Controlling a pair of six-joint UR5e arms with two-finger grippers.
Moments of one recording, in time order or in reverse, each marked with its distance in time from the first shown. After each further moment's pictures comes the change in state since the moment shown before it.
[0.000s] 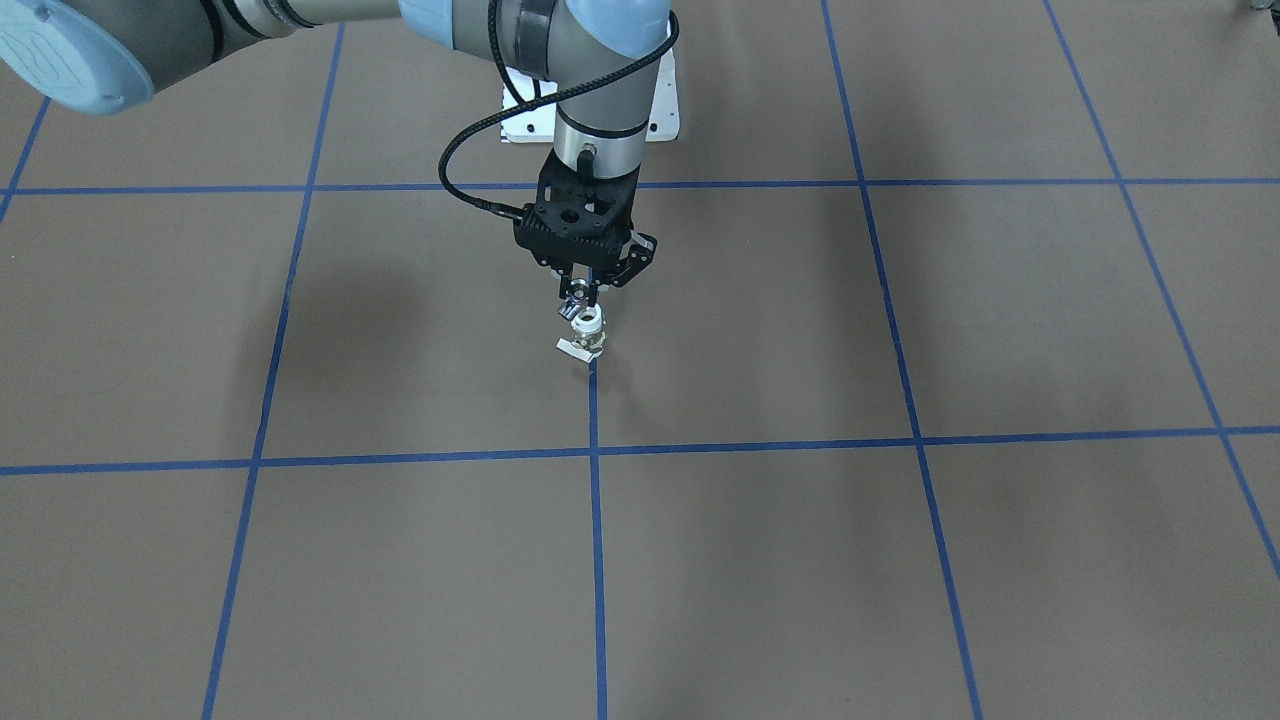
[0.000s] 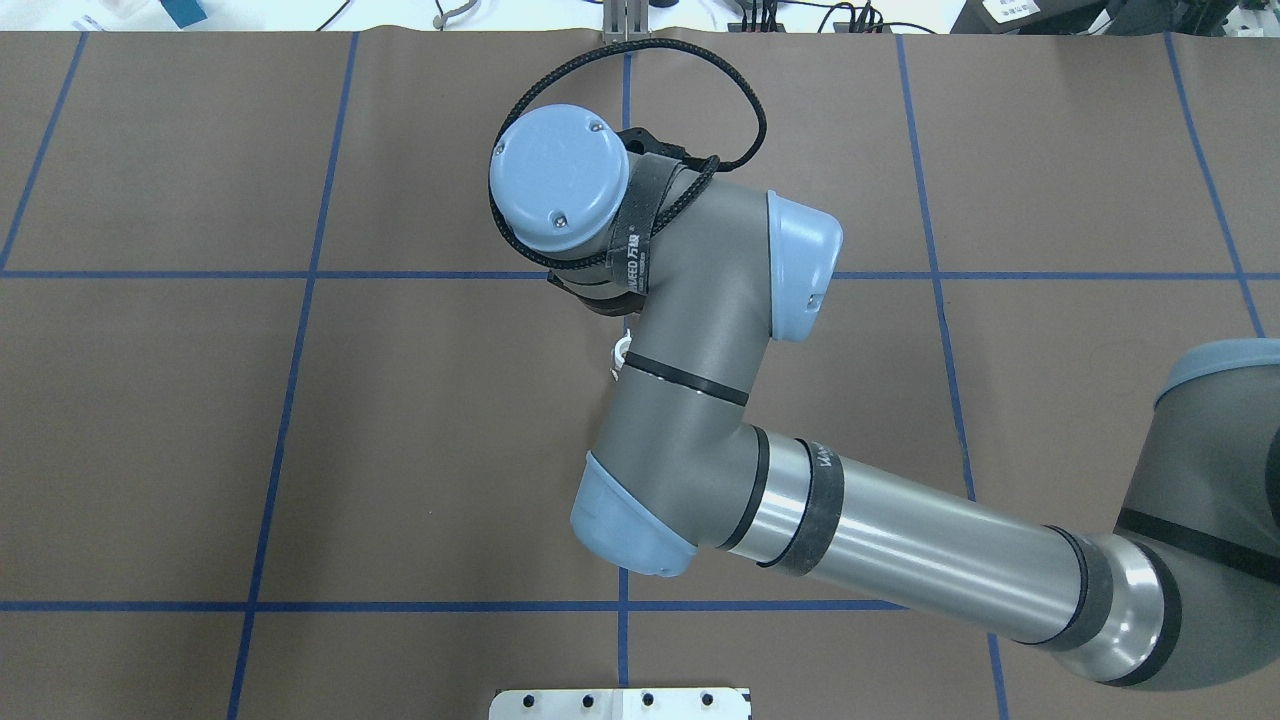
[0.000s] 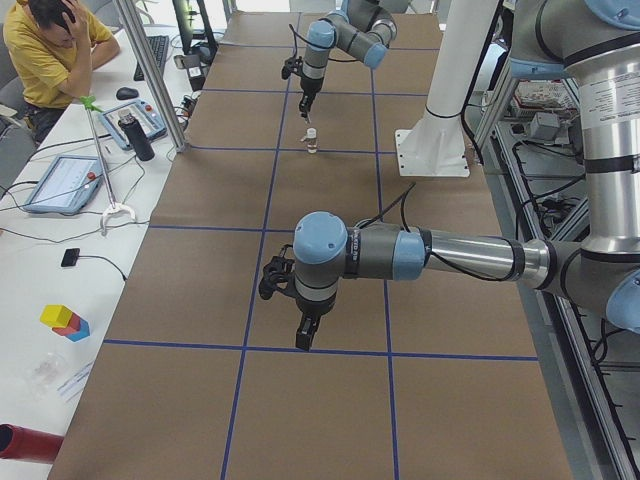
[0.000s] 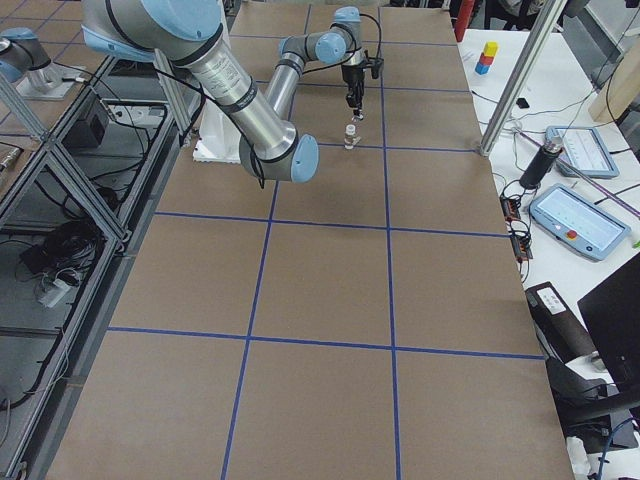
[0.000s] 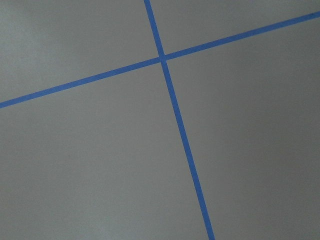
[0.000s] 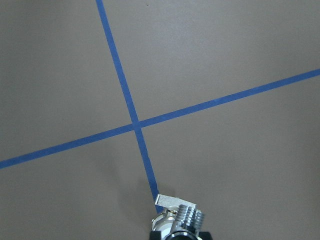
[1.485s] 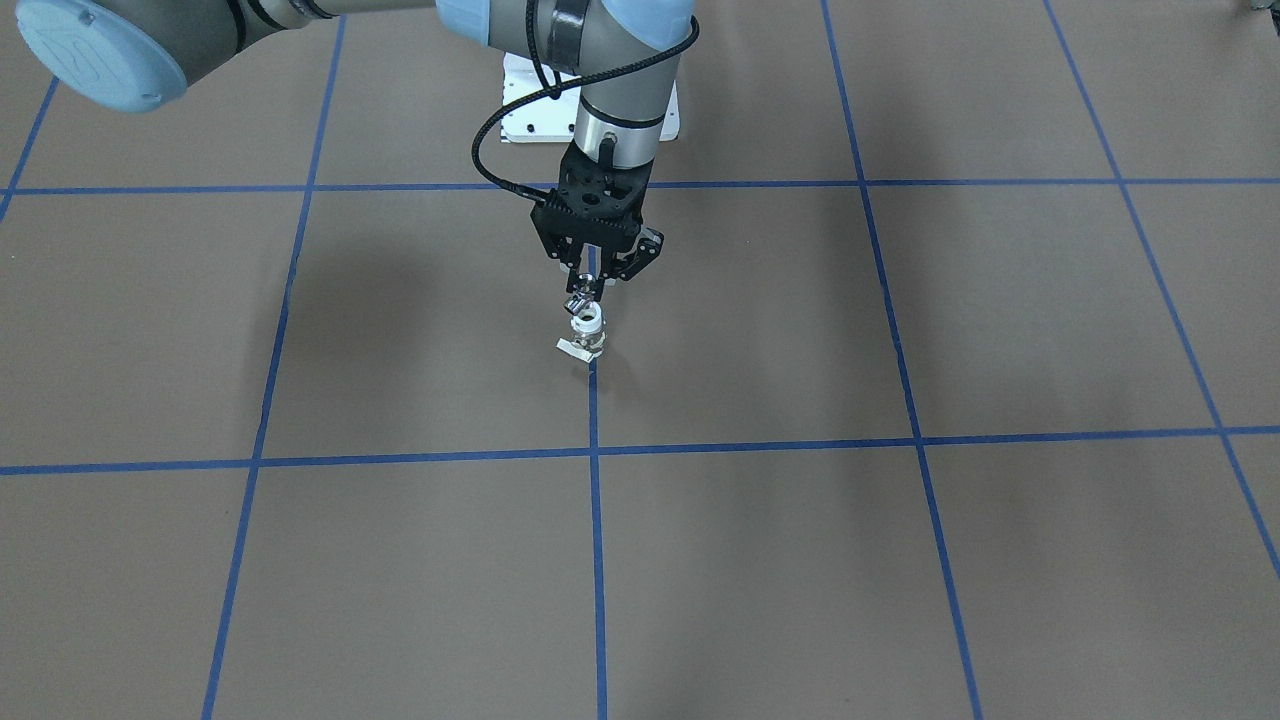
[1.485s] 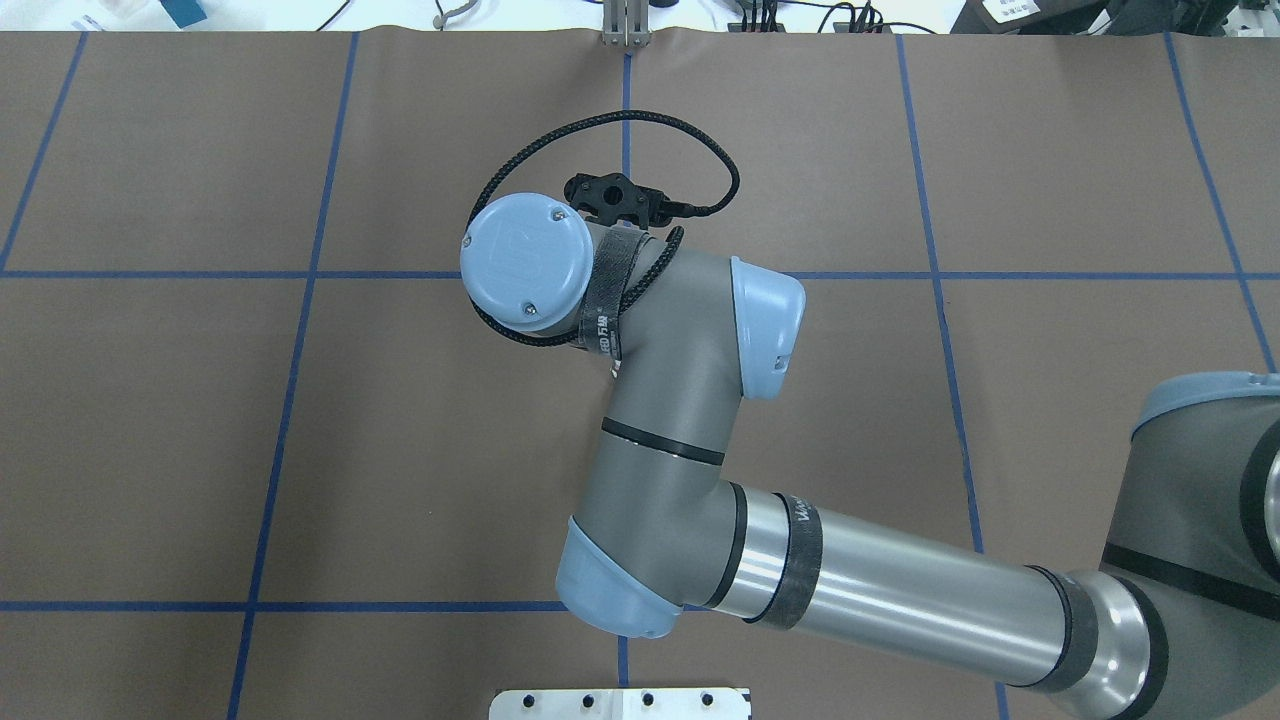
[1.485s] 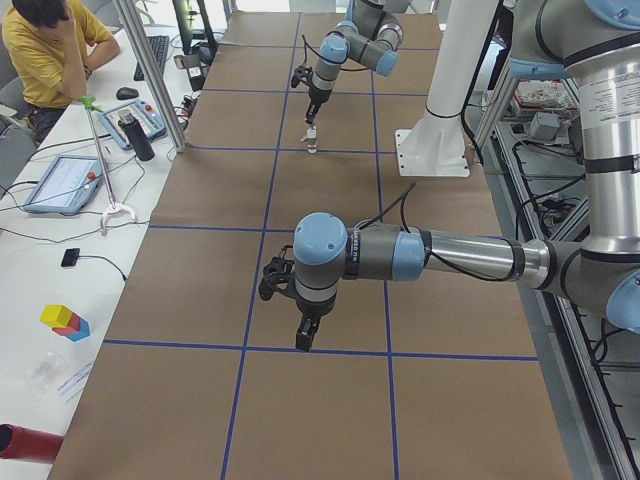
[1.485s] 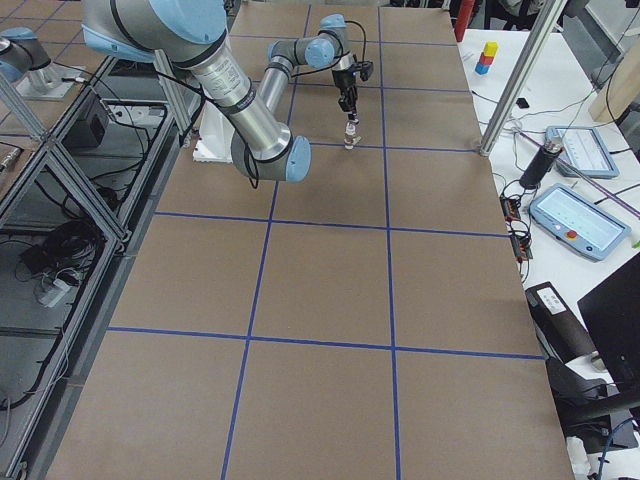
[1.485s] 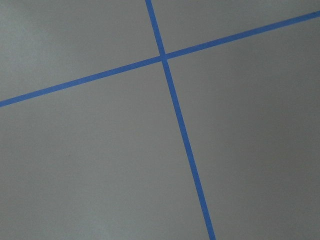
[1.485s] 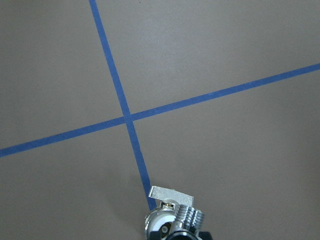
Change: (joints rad) left arm 0.000 -0.001 0.003 -0.001 0.001 0.000; right arm -0.062 -0.008 -0.013 0.027 -0.115 0.050
